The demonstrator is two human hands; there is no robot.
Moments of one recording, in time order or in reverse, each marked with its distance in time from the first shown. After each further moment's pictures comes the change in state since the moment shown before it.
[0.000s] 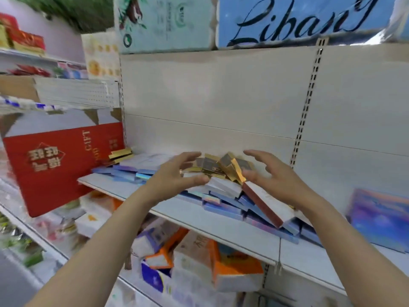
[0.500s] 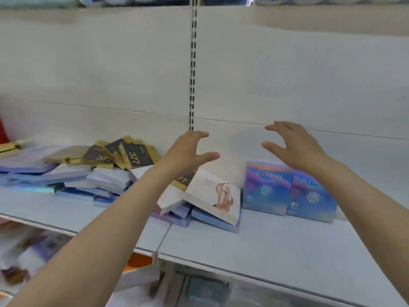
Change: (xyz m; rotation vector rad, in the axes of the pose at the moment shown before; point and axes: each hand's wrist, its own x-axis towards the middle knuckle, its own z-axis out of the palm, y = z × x) left_hand 0.156 0.125 0.297 0.373 -0.093 0.183; right_hand -0.082 0.255 -0.232 -0.534 0.175 0.256
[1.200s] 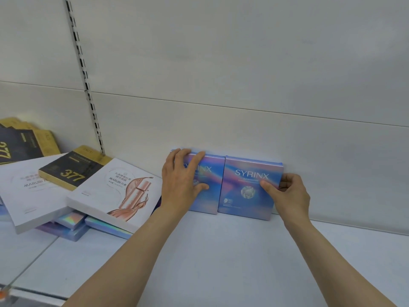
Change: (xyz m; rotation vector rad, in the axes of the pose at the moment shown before) left_hand 0.067 0.078 0.277 0.197 0.306 0.014; right_hand -0.083 0.232 0.103 0.624 0.291 0.760
